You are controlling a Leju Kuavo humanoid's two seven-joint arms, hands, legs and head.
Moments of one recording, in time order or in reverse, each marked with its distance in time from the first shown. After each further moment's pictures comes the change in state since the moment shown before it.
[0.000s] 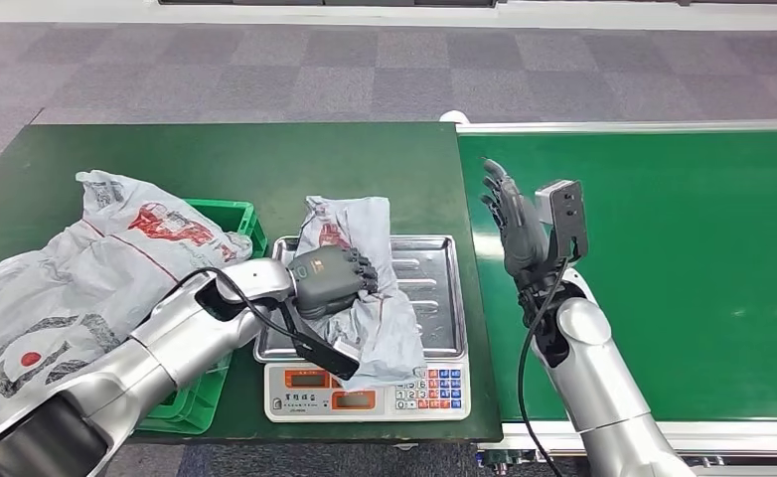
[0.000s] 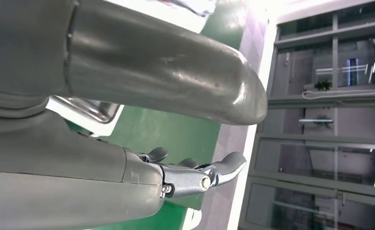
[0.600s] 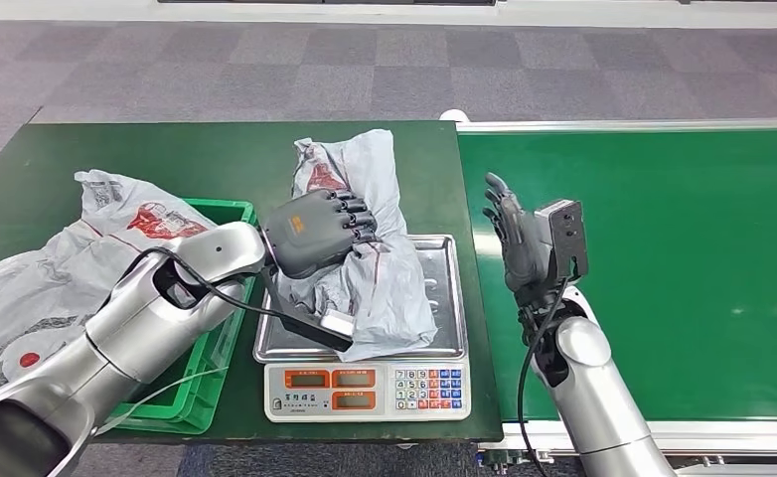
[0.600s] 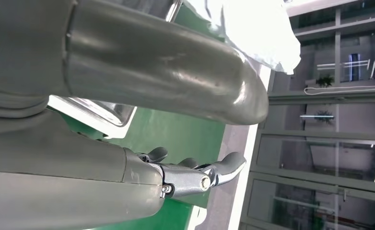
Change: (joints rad) left arm 0.009 0.094 0.127 -0.363 -0.130 0.002 0.100; right arm 0.076 0.000 -0.008 -0.076 0.031 -0.016 -0.001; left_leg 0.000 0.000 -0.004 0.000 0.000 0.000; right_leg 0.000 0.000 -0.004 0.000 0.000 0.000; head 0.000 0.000
